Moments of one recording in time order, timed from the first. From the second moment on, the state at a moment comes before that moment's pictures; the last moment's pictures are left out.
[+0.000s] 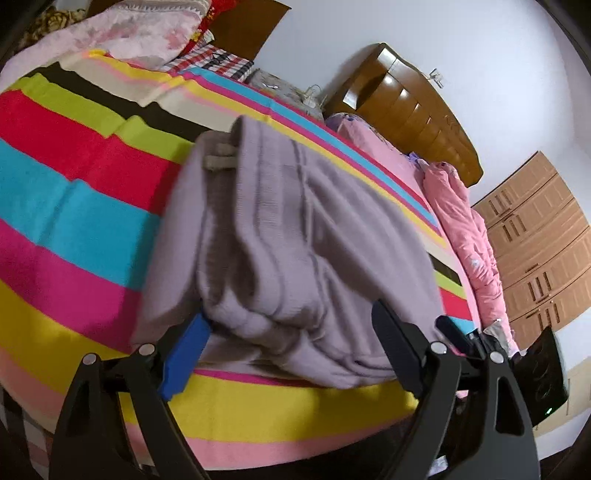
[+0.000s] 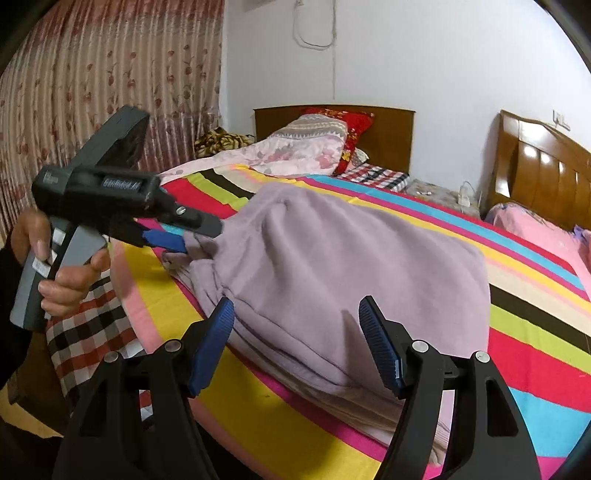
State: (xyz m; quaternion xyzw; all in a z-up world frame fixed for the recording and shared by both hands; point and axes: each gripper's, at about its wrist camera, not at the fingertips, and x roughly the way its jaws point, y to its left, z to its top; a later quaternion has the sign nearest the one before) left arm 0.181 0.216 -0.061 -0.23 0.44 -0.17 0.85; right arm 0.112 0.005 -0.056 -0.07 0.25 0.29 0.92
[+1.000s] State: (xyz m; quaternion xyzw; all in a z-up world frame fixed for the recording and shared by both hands) left arm 0.195 0.180 -0.060 -0.17 0.45 -0.11 0.87; right arm 0.095 -0.072 -0.101 -0.12 0.29 0.03 0.95
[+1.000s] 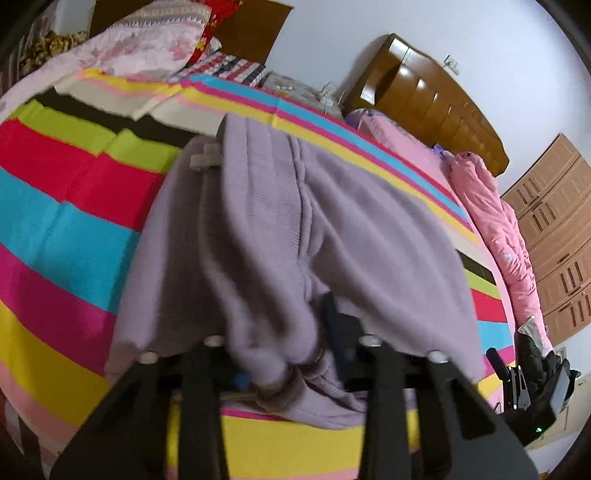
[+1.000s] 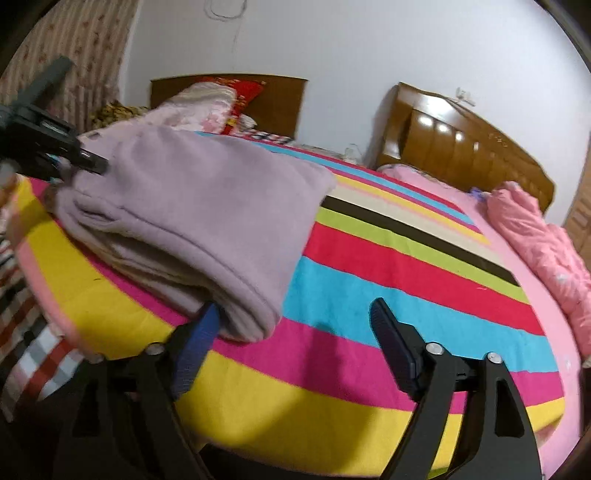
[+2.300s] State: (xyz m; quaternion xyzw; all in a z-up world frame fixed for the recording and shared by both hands) left arm 0.193 0.169 -0.040 -0.06 0.40 -0.13 0.91; right arm 0.160 0.001 -0.057 -0.03 0.33 0.20 0.92
